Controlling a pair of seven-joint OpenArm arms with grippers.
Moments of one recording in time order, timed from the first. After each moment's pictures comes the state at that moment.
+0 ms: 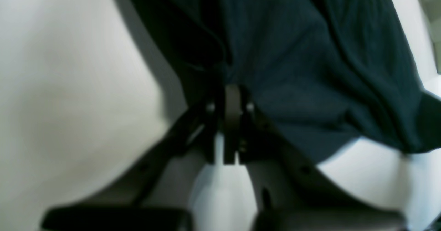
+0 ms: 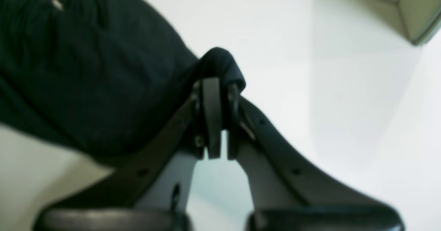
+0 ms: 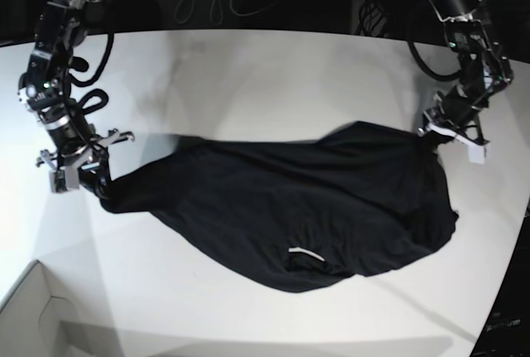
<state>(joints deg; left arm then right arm) -0.5 -11.8 -34.7 69.1 -42.1 -32.9 45.9 -5.4 9.3 23.3 93.8 10.4 34.5 -20.4</state>
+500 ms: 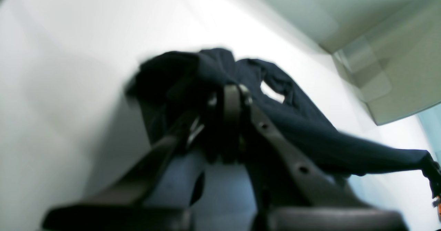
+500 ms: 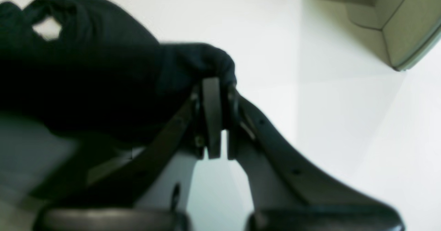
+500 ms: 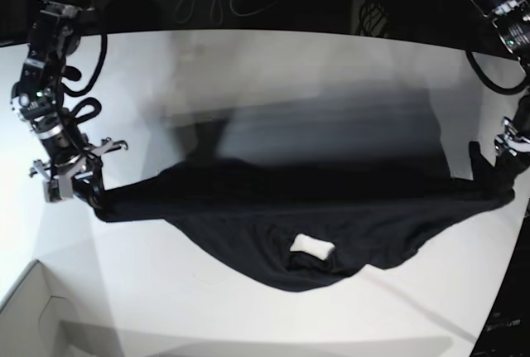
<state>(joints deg) 1.7 -16.8 -46.3 89.5 -59.7 -32.7 53.7 -3.8 11.4 23.0 93.7 10.7 34.5 -20.3</state>
